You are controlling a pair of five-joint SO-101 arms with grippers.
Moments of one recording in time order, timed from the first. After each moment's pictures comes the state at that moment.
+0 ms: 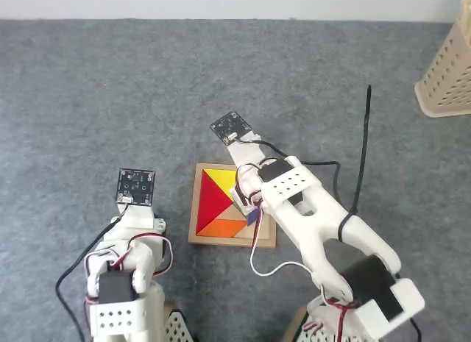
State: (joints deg) left arm -11.2 -103.3 96.9 72.0 -3.6; right arm -35.3 -4.5 37.0 48.4 5.1
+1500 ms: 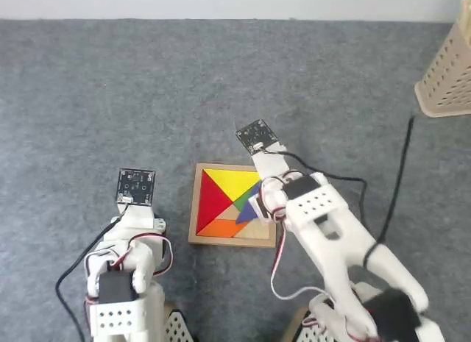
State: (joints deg) left arm -11.2 -103.3 96.9 72.0 -3.6; right arm -30.9 -21.0 49.9 49.1 4.8
